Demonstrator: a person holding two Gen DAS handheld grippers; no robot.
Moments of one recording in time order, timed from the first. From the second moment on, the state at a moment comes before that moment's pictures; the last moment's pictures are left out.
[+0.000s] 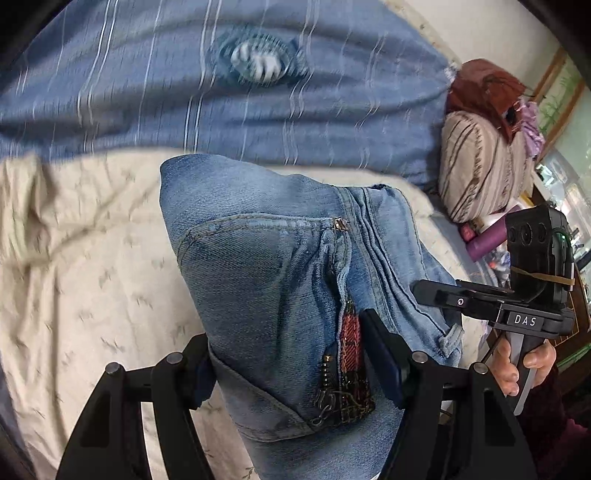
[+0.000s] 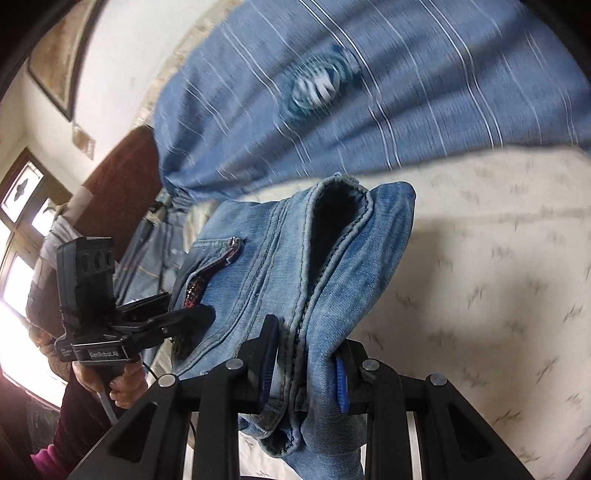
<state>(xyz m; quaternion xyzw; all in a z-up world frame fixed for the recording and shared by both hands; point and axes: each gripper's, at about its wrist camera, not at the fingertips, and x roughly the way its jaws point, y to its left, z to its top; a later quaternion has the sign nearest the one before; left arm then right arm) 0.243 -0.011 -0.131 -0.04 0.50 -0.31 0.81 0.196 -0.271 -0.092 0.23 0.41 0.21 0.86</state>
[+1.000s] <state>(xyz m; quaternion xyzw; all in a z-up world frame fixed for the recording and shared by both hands) 0.142 -0.011 -0.013 0.05 0.41 -0.18 0.89 0.104 -0.235 0.004 0.16 0.38 0.14 0.90</state>
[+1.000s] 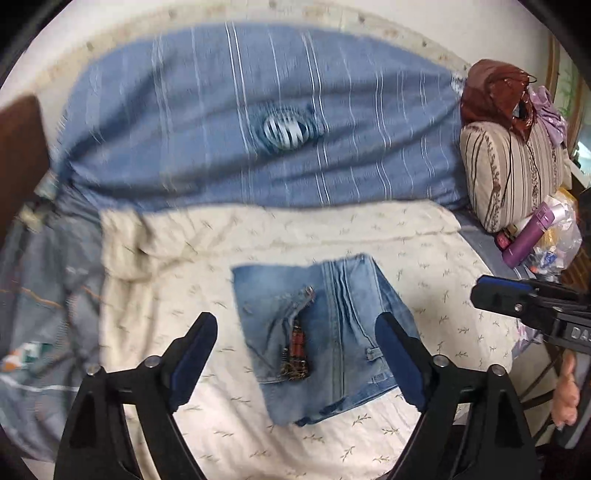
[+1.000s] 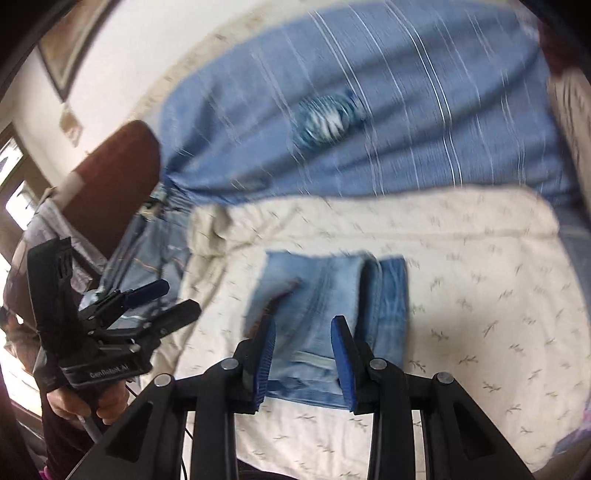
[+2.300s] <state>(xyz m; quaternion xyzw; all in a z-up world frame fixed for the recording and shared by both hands) -0.071 0.024 0.060 0.08 0.23 0.03 0.97 -0.098 -0.154 0.059 0.07 0.24 0.05 0.97</state>
